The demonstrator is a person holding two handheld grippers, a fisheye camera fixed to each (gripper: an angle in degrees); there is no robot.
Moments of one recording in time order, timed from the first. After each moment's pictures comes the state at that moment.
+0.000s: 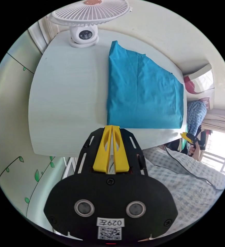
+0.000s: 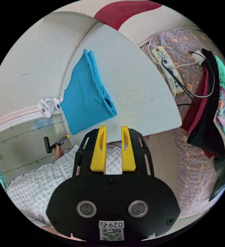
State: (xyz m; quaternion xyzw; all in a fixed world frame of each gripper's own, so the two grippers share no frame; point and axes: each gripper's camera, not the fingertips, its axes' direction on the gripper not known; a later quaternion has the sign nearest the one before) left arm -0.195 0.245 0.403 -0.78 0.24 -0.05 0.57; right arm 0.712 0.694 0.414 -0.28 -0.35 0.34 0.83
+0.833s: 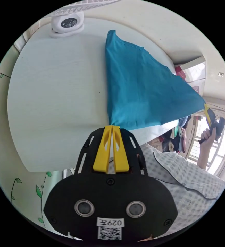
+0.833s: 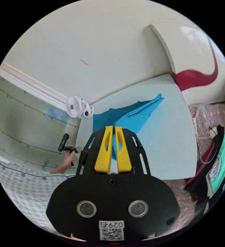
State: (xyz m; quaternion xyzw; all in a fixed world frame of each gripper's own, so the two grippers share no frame) left arm -0.279 0.308 0.396 -0.78 0.35 -0.06 0.51; right arm 0.233 0.590 0.312 -0.07 -0.30 0.01 0.95
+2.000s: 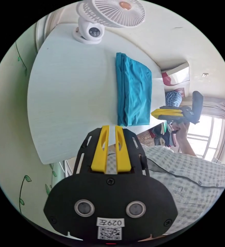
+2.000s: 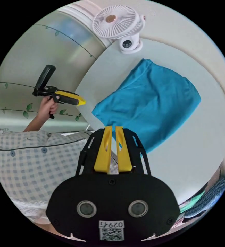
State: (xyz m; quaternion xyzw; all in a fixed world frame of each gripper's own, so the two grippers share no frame) left arm -0.349 0.285 0.365 -0.67 0.17 0.04 0.72; right arm -0.070 0.570 0.667 -0.35 -0.29 -0.16 0.88
